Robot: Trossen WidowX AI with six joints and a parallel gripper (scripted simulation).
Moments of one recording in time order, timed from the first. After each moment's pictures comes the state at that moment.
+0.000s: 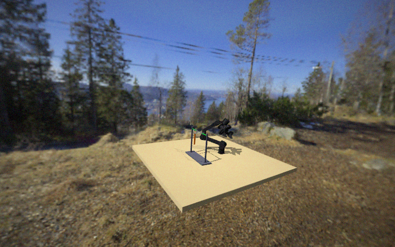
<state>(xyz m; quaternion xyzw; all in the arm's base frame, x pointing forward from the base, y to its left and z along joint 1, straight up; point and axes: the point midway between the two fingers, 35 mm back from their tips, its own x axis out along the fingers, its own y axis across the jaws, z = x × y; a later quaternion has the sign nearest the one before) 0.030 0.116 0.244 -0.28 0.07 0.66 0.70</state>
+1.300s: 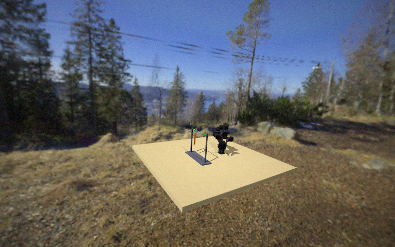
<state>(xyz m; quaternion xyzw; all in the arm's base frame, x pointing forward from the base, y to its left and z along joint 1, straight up) 0.090 0.138 0.199 -0.17 0.18 0.45 0.86</state>
